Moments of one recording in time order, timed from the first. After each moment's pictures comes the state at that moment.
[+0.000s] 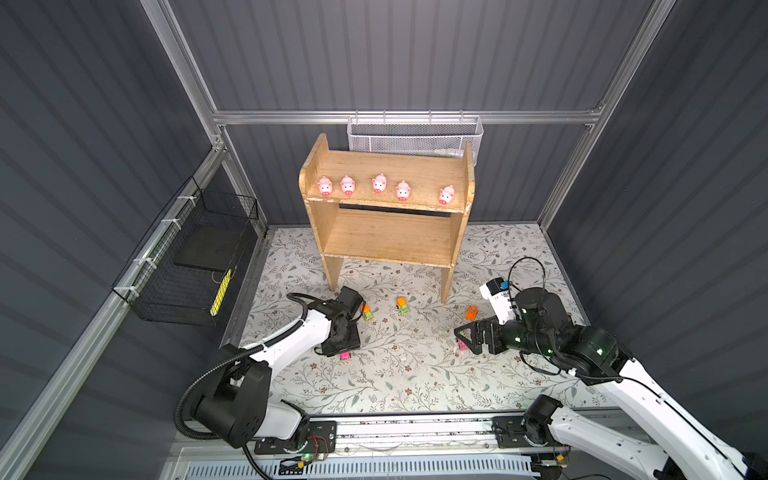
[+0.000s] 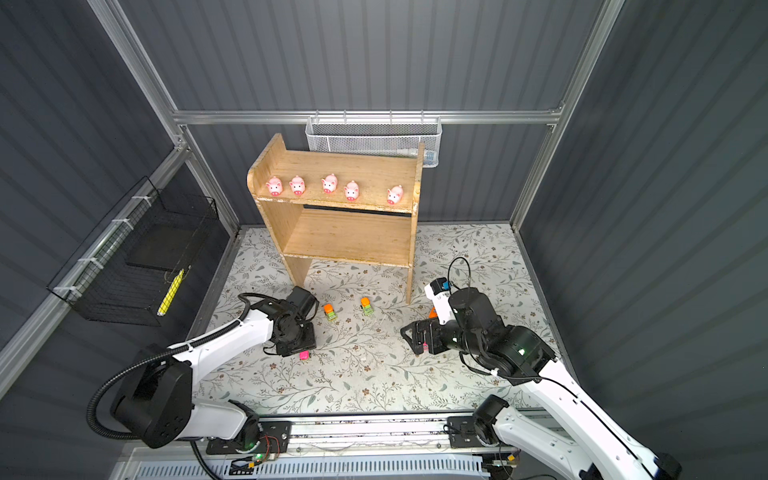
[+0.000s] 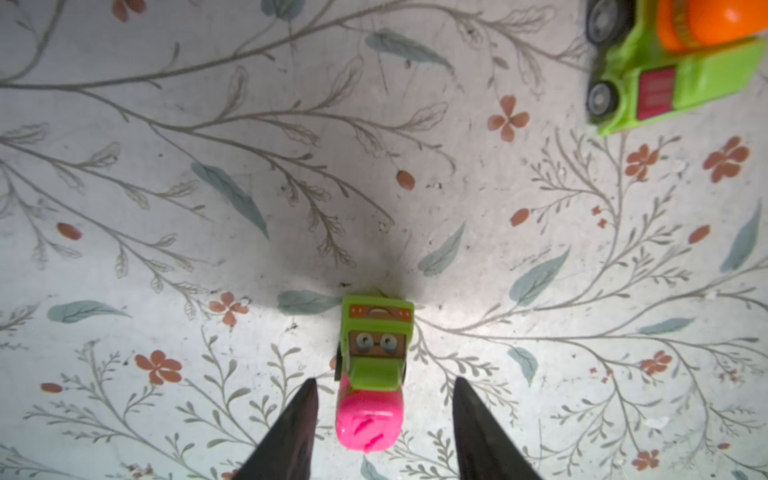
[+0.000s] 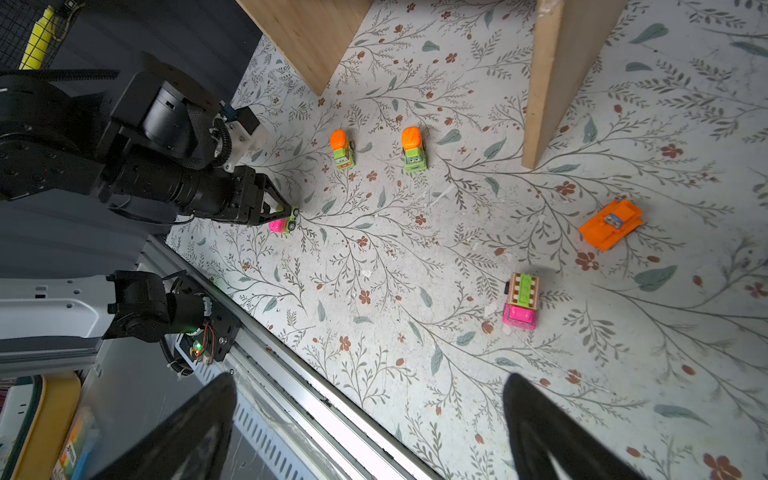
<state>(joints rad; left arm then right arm) -0.54 1.39 0.82 -0.85 -0.03 -0.74 0.69 0.80 1.00 -0.90 -0.17 0.46</state>
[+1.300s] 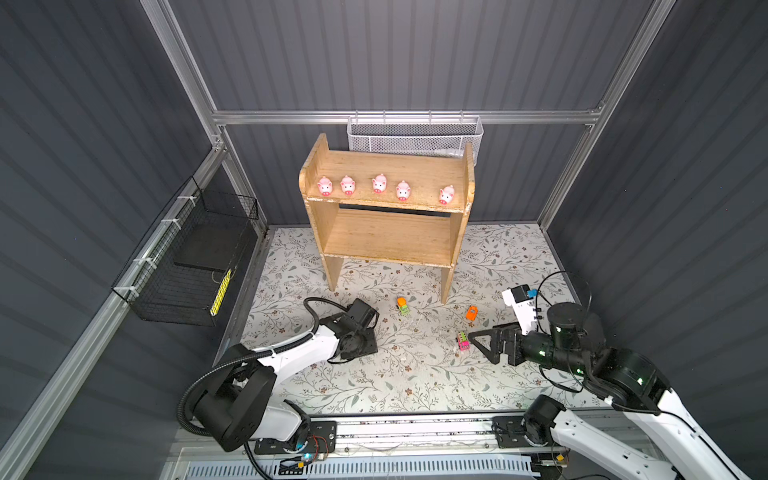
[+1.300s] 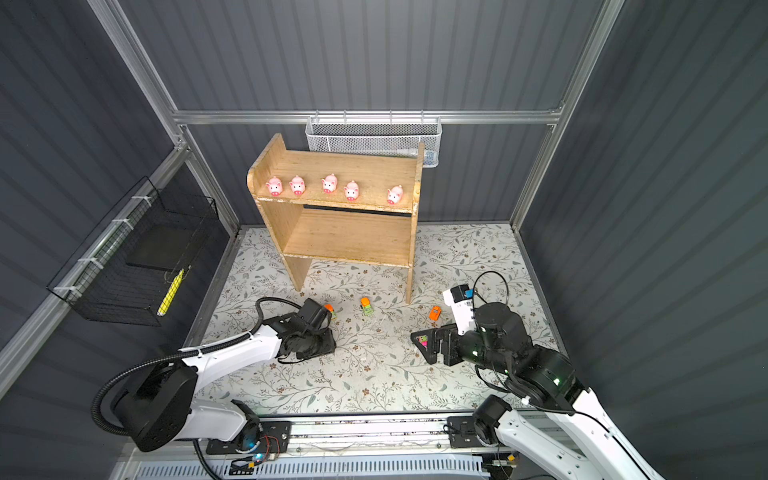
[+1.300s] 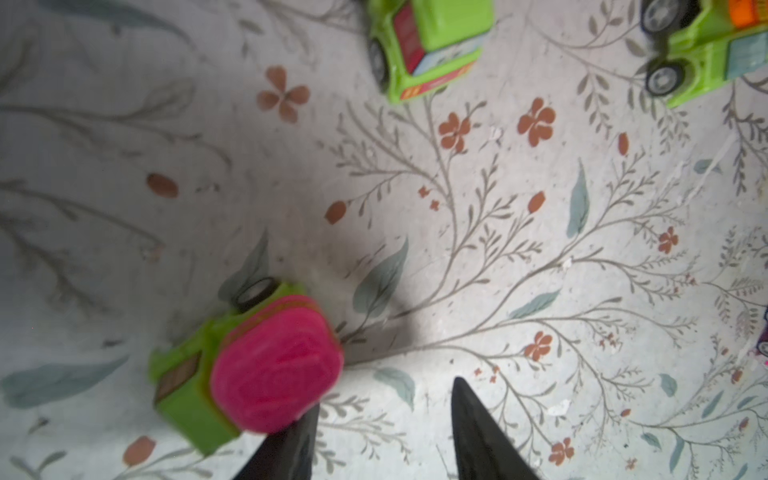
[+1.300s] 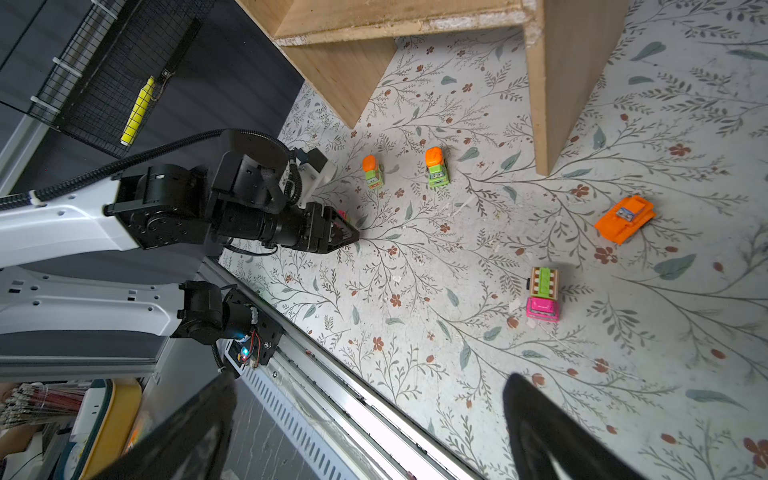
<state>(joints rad) -0.68 1.42 0.72 -0.48 0.02 -0.79 0.69 0.62 1.00 -0.95 -0.18 0.56</state>
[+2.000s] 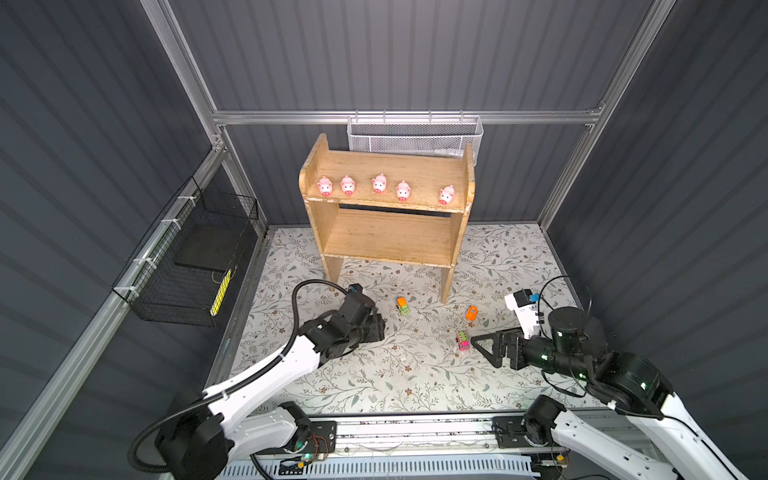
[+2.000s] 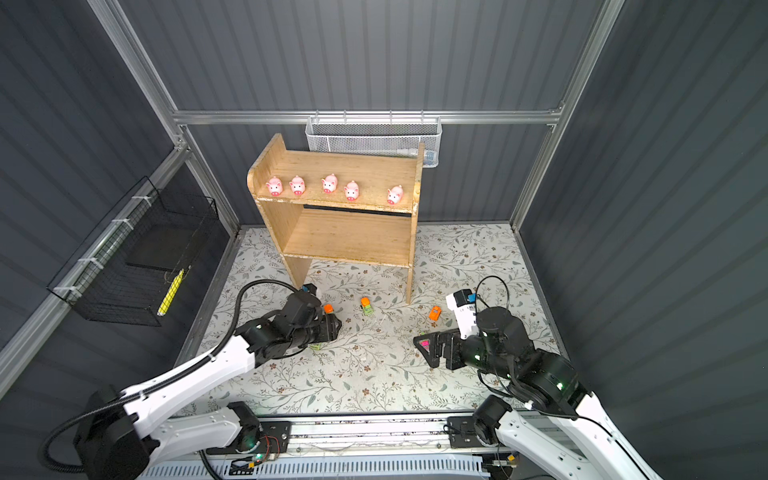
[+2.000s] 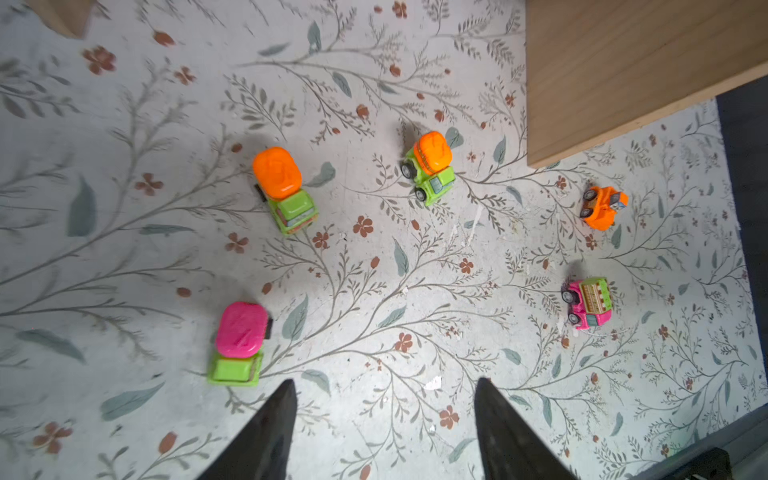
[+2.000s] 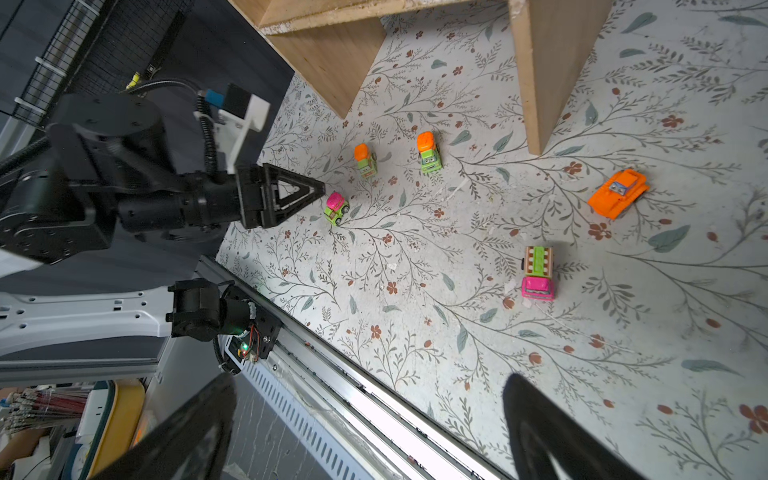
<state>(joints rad) -0.76 1.09 0.76 -0.54 -0.12 -0.71 0.71 0.62 0.99 -0.97 -0.17 0.59</state>
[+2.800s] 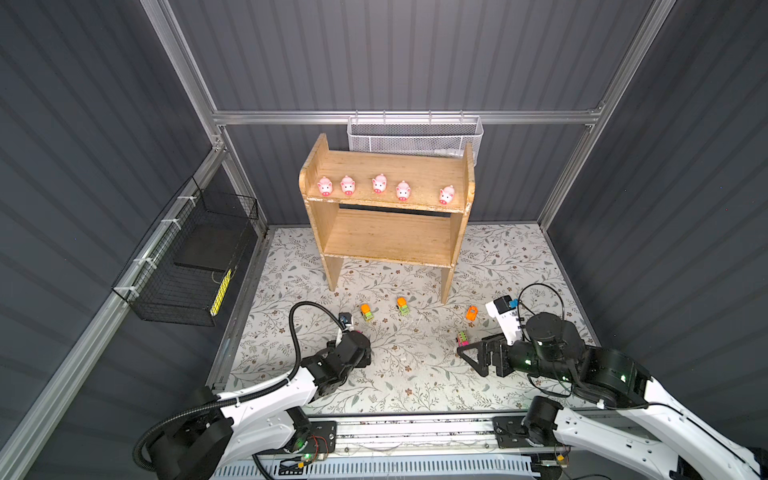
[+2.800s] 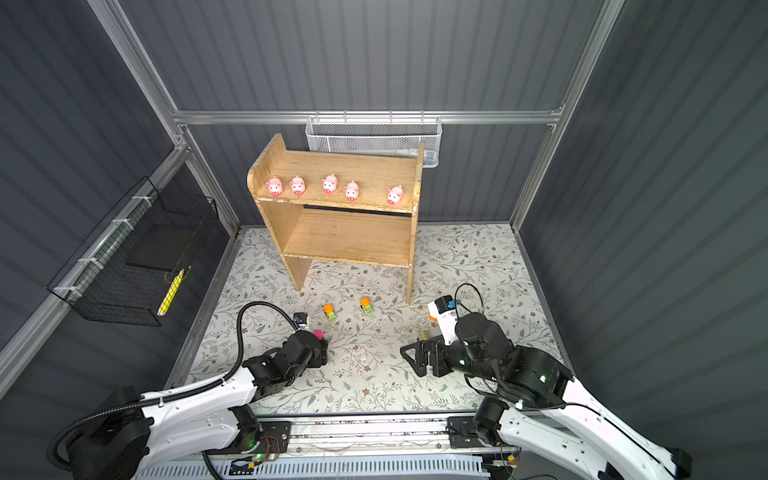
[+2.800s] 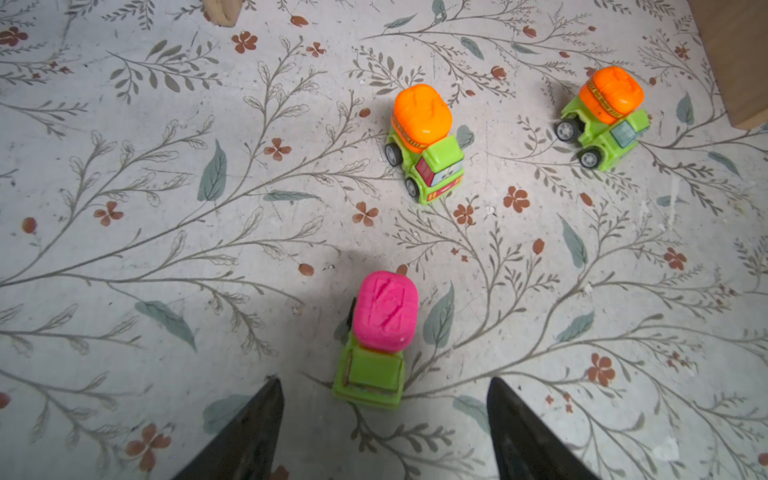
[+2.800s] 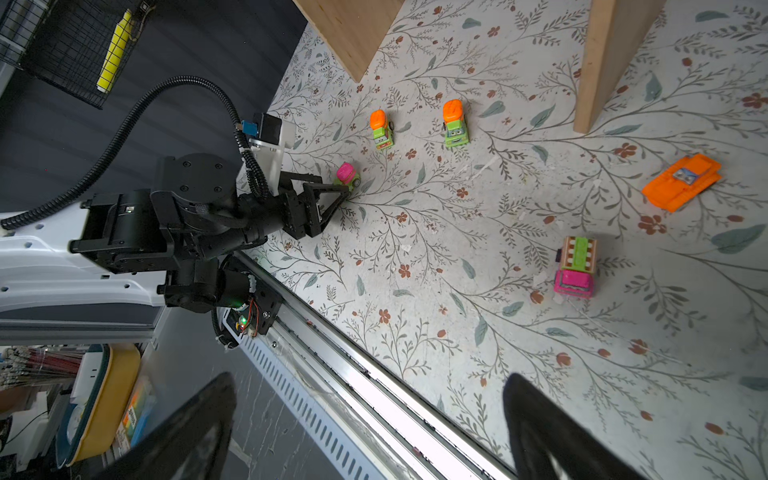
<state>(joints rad) -0.86 1.09 0.34 -0.12 -0.45 -0.65 0.93 0.64 0.93 -0.91 -0.05 0.65</state>
